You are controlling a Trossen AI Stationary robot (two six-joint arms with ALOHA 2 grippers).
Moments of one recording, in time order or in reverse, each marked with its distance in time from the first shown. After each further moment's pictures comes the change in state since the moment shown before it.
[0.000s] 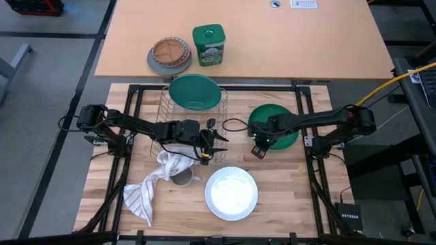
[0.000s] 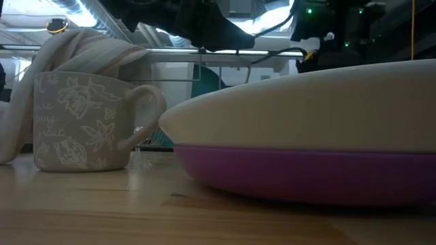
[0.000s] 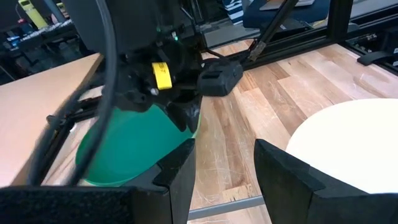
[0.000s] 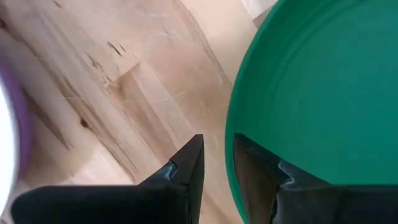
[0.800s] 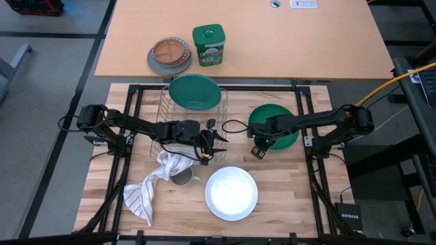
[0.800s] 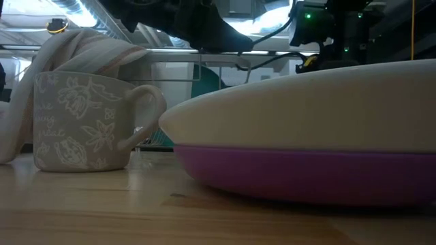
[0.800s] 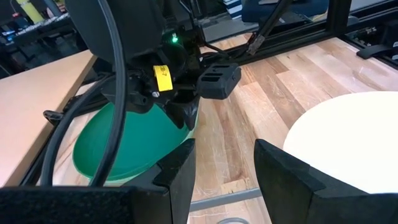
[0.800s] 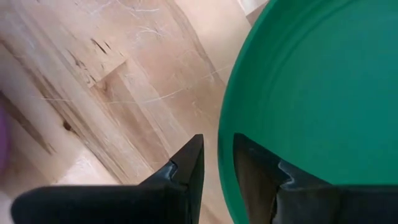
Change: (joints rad) left arm 0.000 0.000 0.000 -0.024 0.000 0.000; right arm 0.000 0.025 -0.008 0.011 0.028 -0.001
